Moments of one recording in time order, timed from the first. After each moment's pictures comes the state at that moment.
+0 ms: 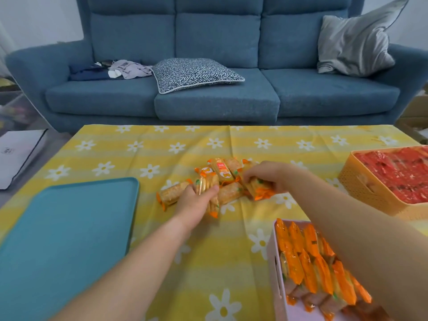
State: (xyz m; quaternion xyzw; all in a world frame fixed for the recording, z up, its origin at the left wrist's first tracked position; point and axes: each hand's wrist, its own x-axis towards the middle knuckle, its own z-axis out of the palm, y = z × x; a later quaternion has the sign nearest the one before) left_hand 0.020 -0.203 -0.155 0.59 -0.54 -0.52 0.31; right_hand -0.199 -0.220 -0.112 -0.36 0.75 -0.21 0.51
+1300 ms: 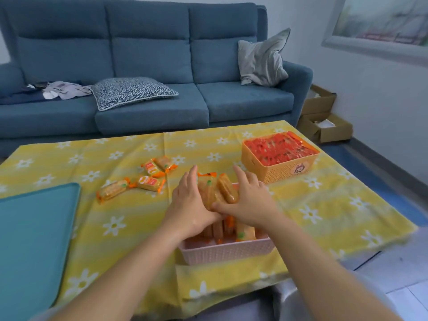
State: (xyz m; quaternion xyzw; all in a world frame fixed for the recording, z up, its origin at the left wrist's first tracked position) left_hand -0.079 -0.014 -0.079 0.44 -0.83 -0.28 0.20; right_hand -0.232 0.067 -0.056 -0.53 0.82 -0.18 0.13
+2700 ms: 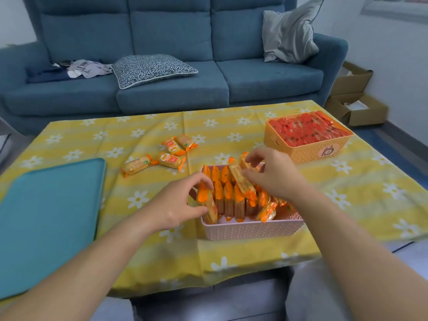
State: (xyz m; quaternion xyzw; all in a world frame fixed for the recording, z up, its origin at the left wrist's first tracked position) left_hand 0.007 -0.022 -0.069 0.32 -0.88 -0.33 0.14; right_hand -0.235 0.061 -0.044 -0.58 0.76 -0.29 0.12
